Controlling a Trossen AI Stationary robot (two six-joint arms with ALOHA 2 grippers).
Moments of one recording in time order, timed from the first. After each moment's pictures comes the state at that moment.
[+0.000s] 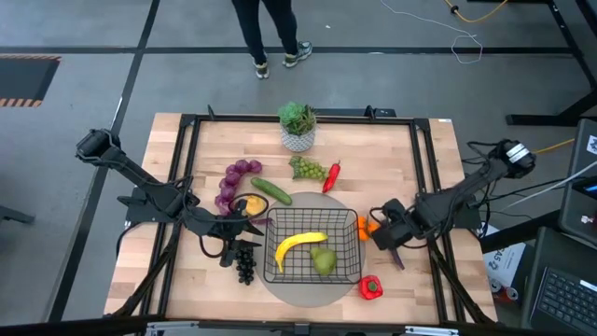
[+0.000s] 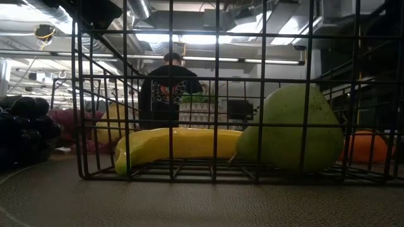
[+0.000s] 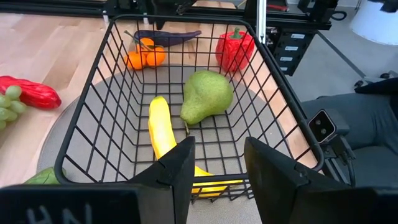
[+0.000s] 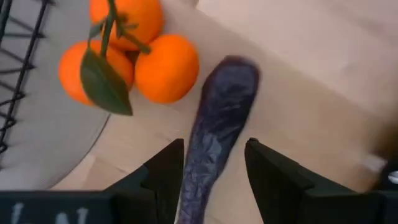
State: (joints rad) left arm -0.55 1.10 0.60 0.15 -0.38 -0.28; right arm 0.58 1.25 0.70 -0.92 0.10 1.65
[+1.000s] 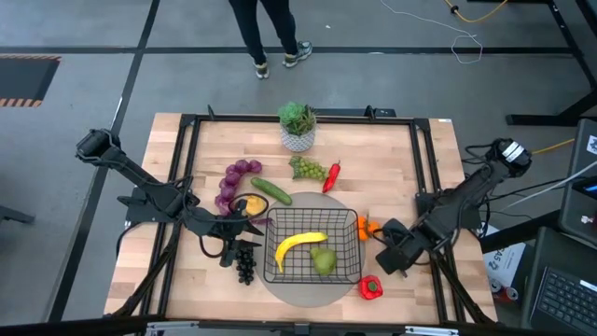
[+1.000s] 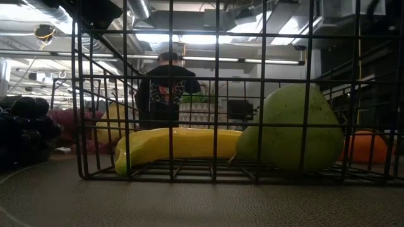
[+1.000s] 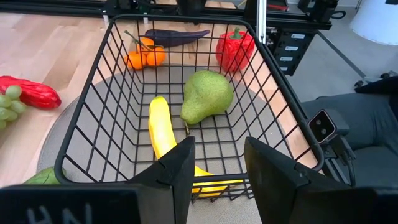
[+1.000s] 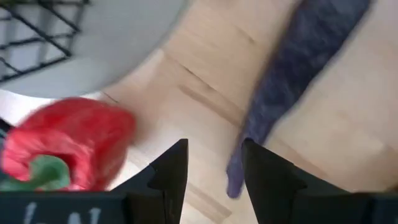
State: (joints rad) left arm -0.55 1.10 0.60 0.15 -0.38 -0.28; right arm 0.76 1.27 0.76 -0.79 -0.03 1.74
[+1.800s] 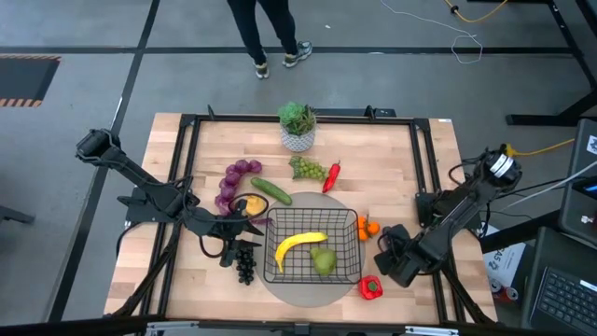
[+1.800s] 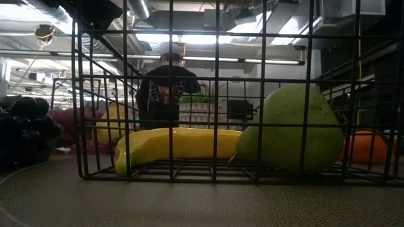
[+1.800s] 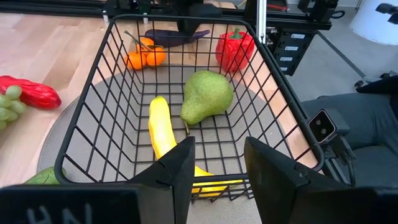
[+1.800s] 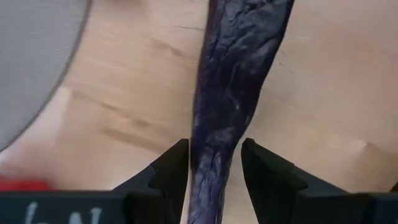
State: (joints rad) left arm -0.55 1.10 0.60 0.15 -0.38 -0.28; right arm 0.86 1.51 0.76 -0.82 0.09 2.02
